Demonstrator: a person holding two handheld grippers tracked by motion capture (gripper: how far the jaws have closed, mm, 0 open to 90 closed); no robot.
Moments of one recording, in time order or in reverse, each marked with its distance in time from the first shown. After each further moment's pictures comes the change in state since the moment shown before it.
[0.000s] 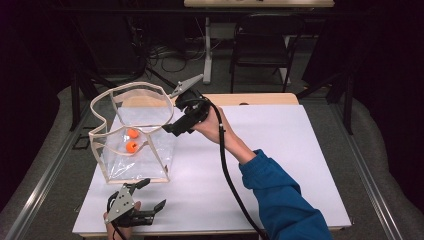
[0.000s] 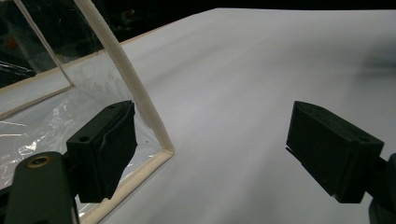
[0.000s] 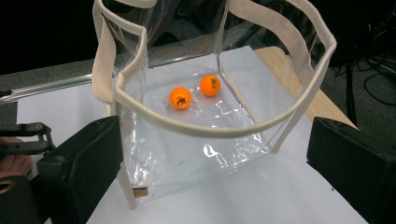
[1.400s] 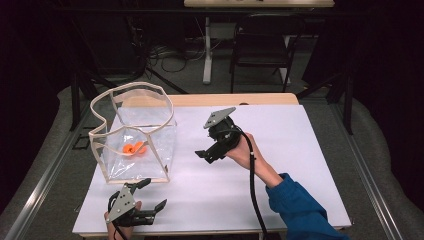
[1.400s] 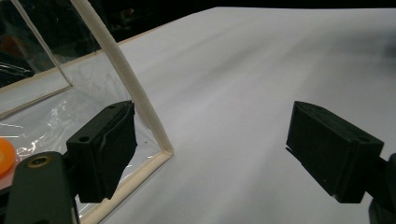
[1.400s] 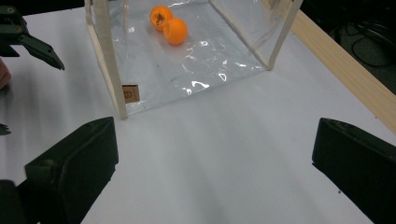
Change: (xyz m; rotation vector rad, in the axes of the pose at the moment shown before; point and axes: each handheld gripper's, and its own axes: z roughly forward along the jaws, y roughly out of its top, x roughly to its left) left arm 0.000 0.000 0.002 0.007 -0.001 0.004; right arm 0.005 -0.101 -0.029 0.077 -0.057 0.011
